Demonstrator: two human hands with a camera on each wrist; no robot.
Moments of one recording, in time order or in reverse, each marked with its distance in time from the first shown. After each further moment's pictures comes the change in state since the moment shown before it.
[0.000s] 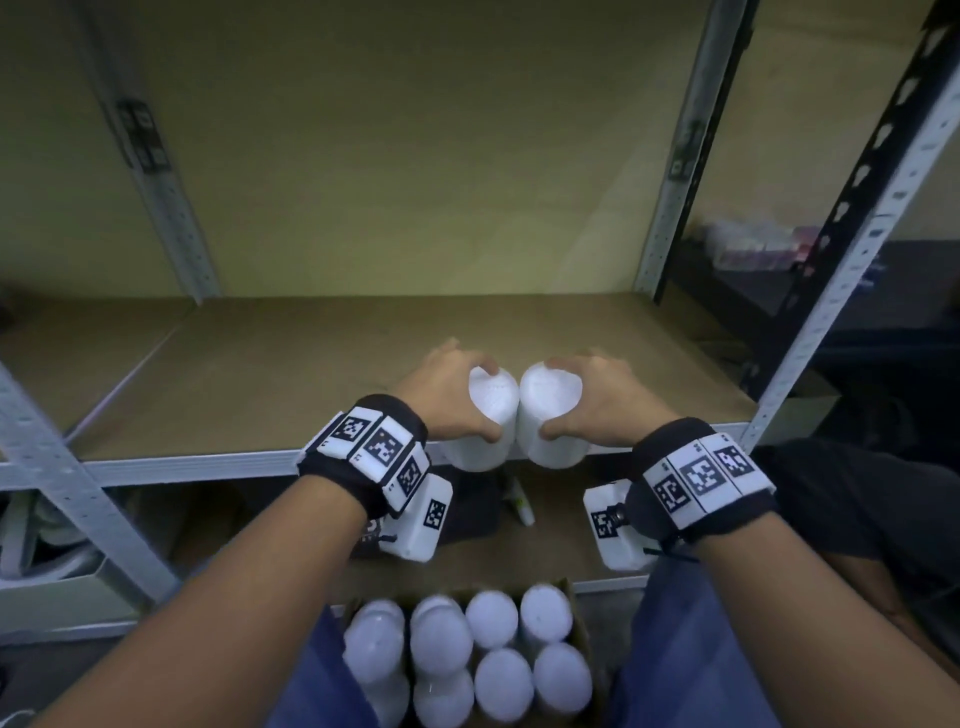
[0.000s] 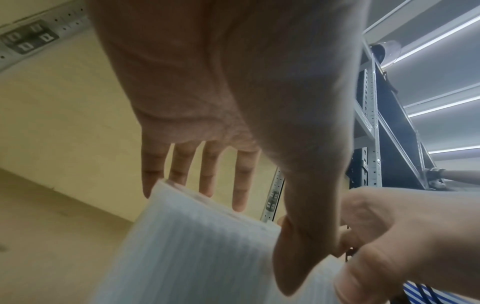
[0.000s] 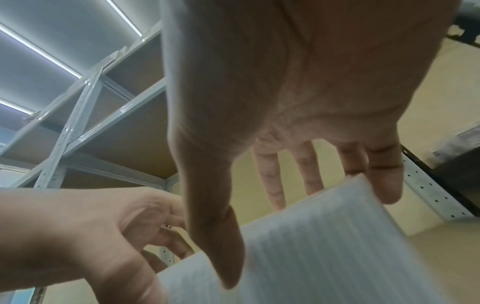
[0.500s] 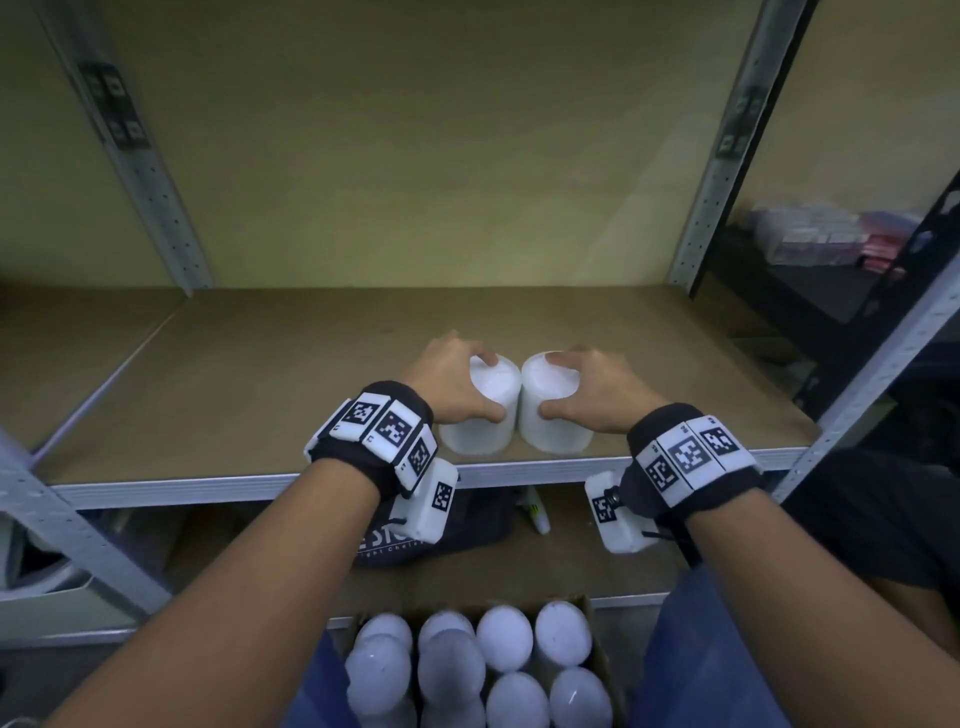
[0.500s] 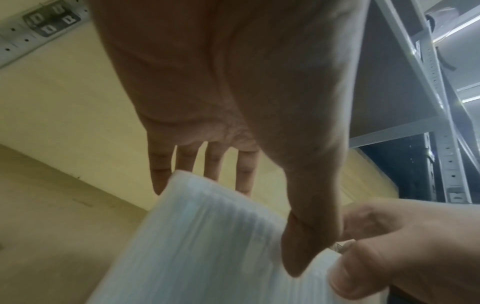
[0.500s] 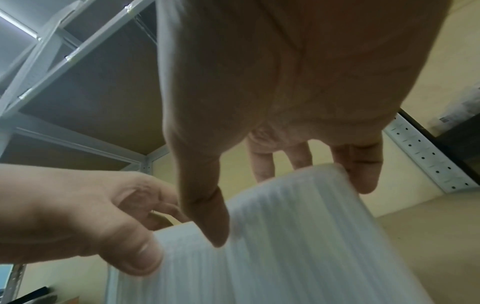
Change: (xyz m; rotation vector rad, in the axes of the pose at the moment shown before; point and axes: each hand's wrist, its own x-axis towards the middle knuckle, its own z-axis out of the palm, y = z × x) left_hand 0.065 -0.032 0.003 -0.061 -0.008 -0.081; right_hand 0.093 0.003 0.026 0.023 -0.047 0.023
